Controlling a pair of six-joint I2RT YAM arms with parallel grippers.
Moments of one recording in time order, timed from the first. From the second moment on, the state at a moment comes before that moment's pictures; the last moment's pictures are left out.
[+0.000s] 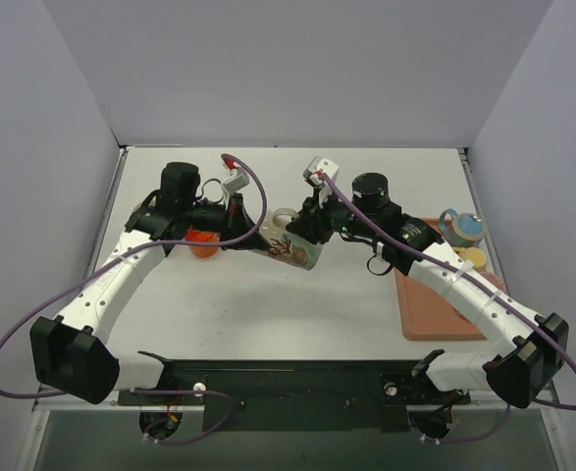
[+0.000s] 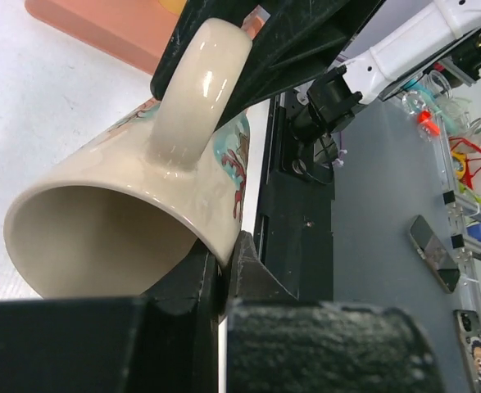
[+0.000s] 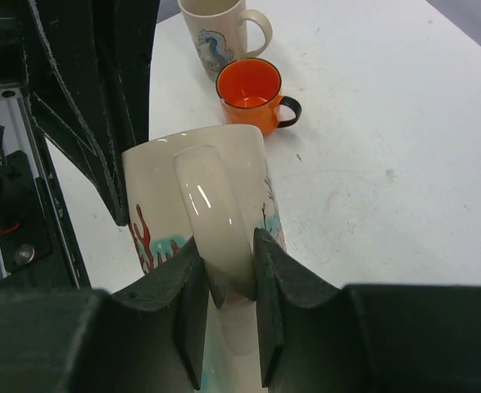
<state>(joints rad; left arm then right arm) -0.37 1.32 1.20 -0.47 1.13 0.03 0.68 1.27 1.18 -0.22 -0.41 -0.02</state>
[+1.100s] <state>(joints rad) 0.12 1.44 1.18 -1.13 -0.05 0.59 0.68 1.26 1.12 -0.37 -0.02 -0.06</state>
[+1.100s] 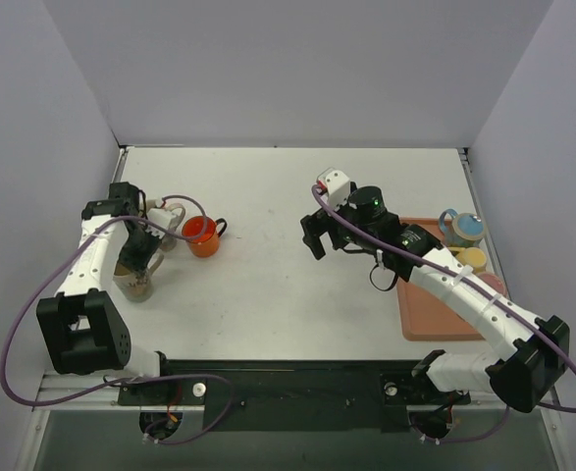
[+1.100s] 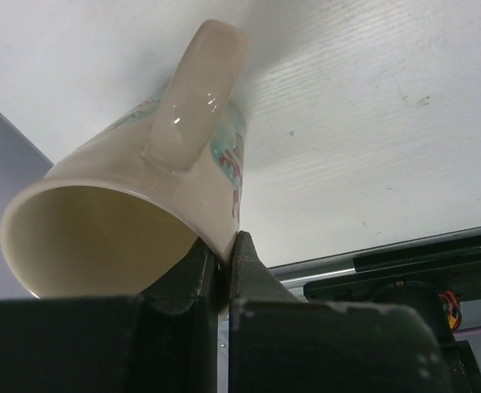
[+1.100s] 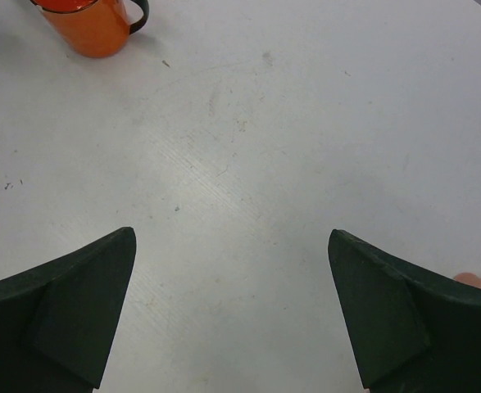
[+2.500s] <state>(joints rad) 0.14 1.34 1.34 -1.08 0.10 0.53 0.17 1.15 1.10 -0.60 0.42 -0.13</state>
